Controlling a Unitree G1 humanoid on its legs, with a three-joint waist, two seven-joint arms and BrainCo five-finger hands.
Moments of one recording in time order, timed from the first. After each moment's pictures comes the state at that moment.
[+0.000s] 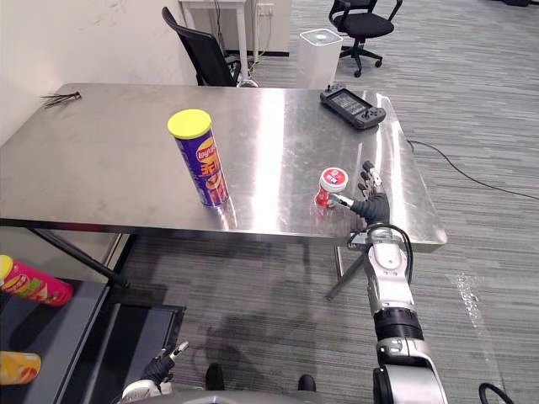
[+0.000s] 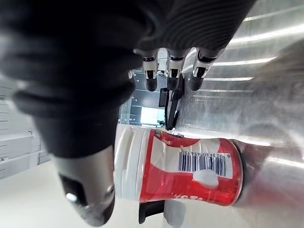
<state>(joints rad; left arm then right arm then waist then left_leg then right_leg) 0.07 0.08 0.10 1.11 -0.13 -0.16 -0.01 -0.34 -0.31 -0.15 0.44 0.16 -0.23 0.00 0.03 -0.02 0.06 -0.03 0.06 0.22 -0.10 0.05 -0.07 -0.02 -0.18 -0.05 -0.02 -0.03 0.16</state>
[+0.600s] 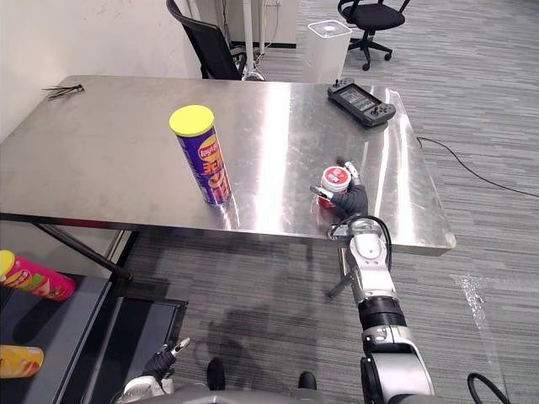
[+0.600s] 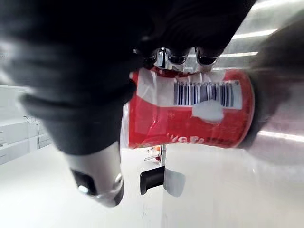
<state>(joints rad) 0.06 0.08 0.08 1.09 -0.13 -0.16 -0.01 -0.40 -0.26 -0.06 0.45 0.16 -0.22 0.01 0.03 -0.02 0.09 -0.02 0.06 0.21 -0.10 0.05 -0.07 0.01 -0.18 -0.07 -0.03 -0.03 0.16</state>
